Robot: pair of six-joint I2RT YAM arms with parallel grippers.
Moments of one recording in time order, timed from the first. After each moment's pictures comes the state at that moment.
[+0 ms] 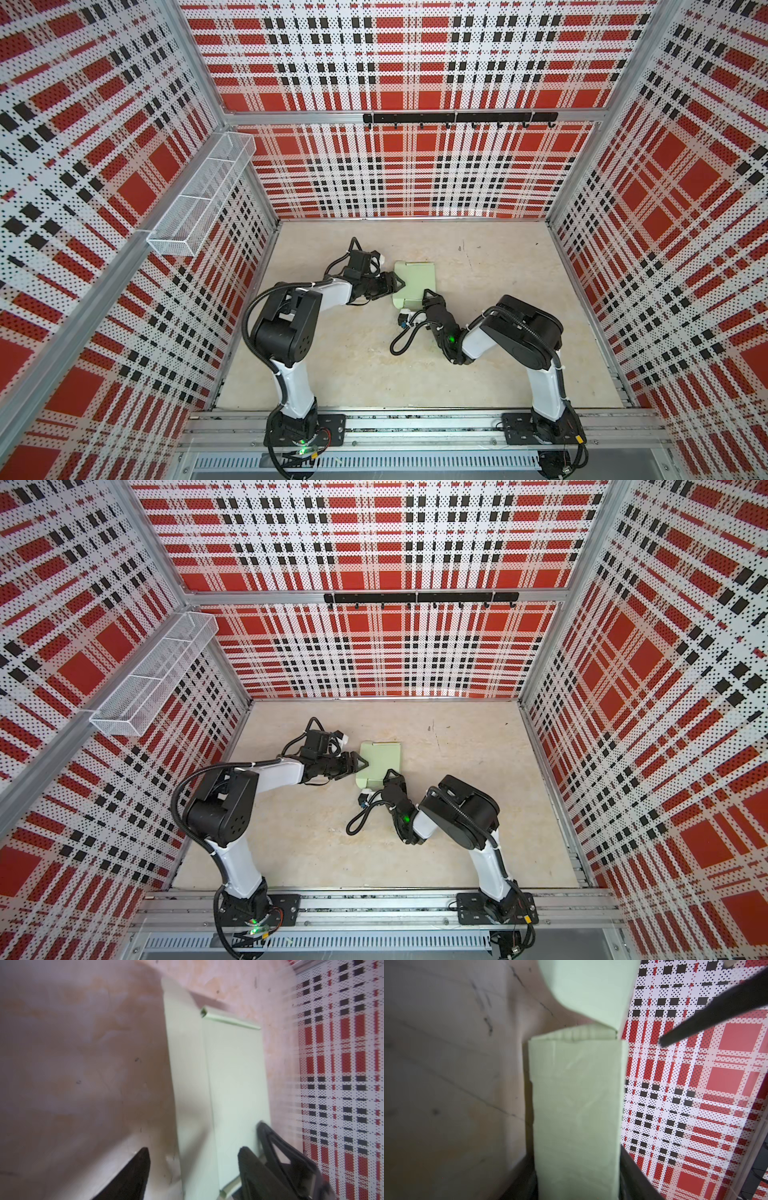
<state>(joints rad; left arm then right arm) -0.31 1.80 1.03 0.00 0.54 -0.53 0.86 2.02 0.70 0.93 0.59 -1.31</state>
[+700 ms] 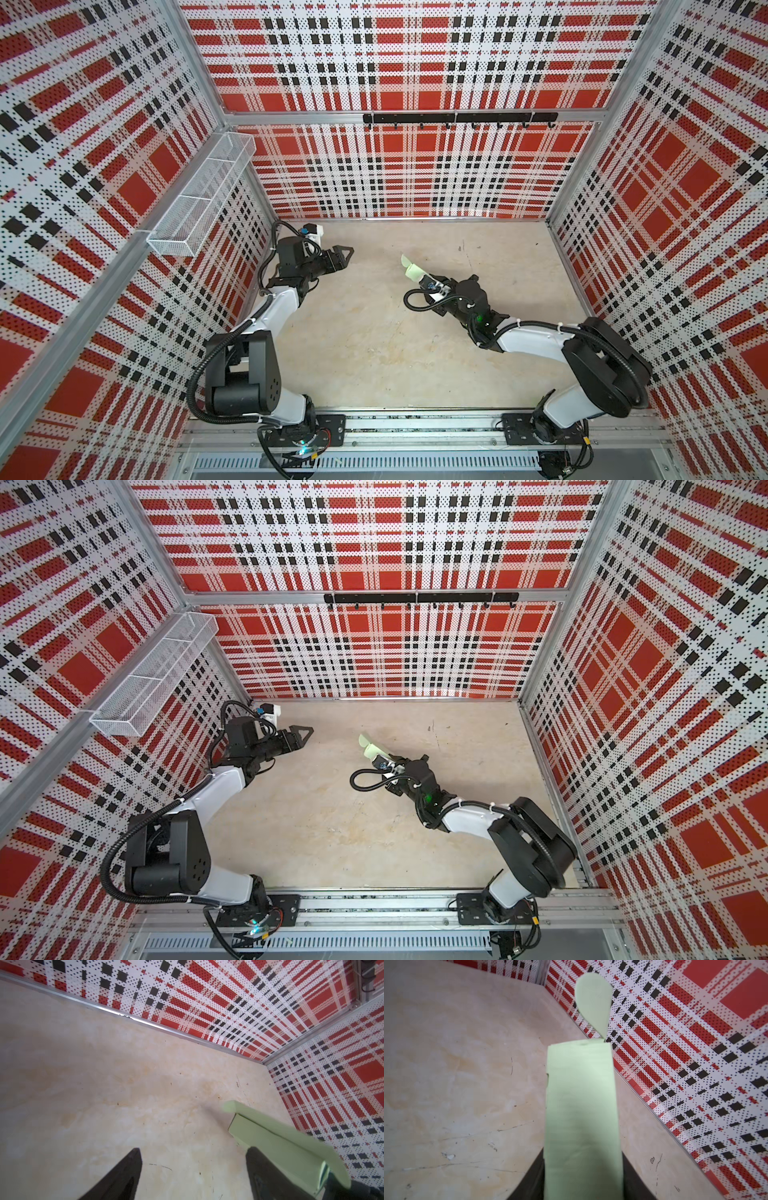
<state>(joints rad) 0.05 1.48 0.92 0.11 0.63 -0.33 0.69 1.52 0.66 0.61 0.03 -0.45</state>
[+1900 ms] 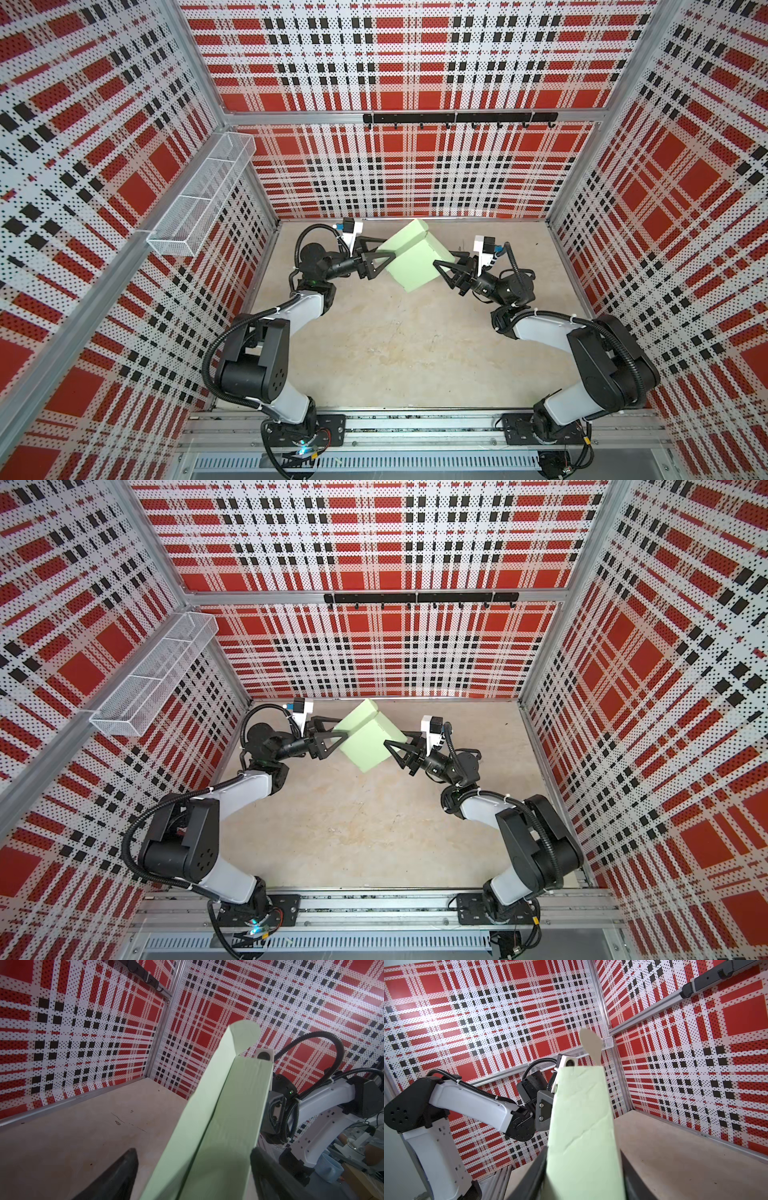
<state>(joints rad) -0.18 1.58 0.86 1.02 1.07 -0.64 0.44 1.54 0.66 1.35 -0.68 0.61</state>
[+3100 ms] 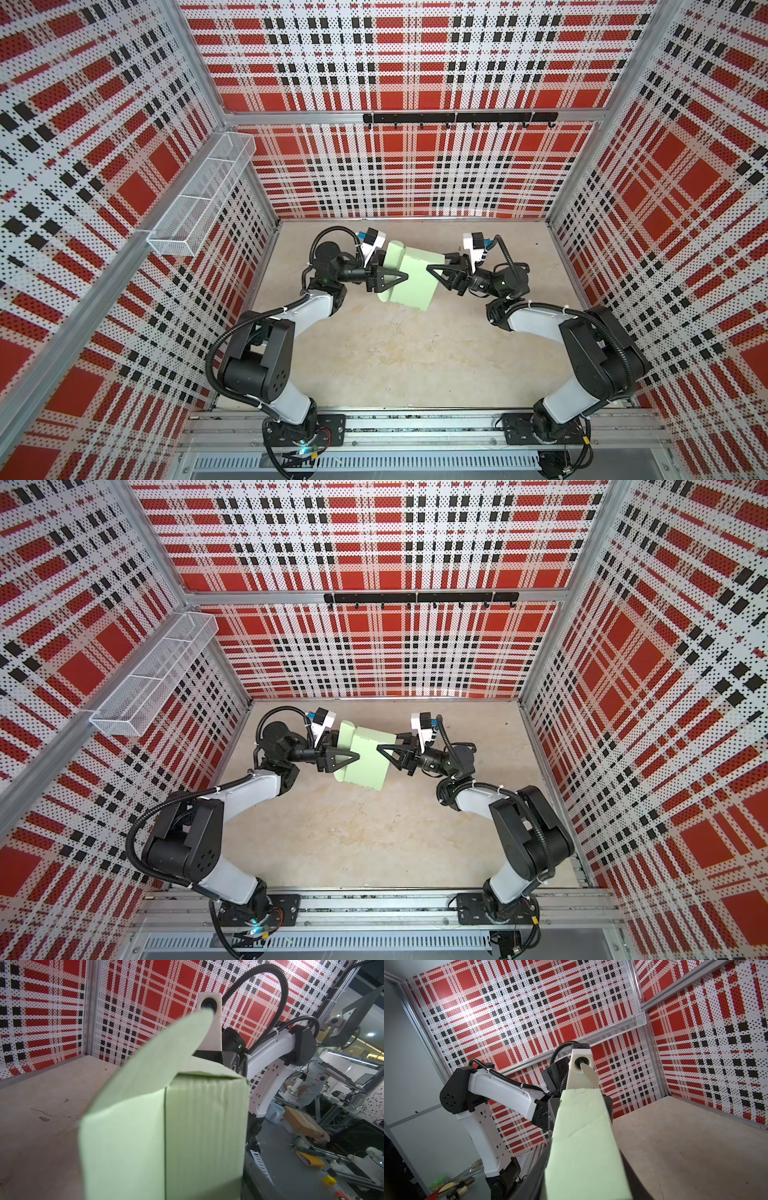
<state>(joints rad) -0.27 1.59 0.87 0.90 1.31 -0.50 0.44 1.62 0.74 1.36 -0.87 0.73</state>
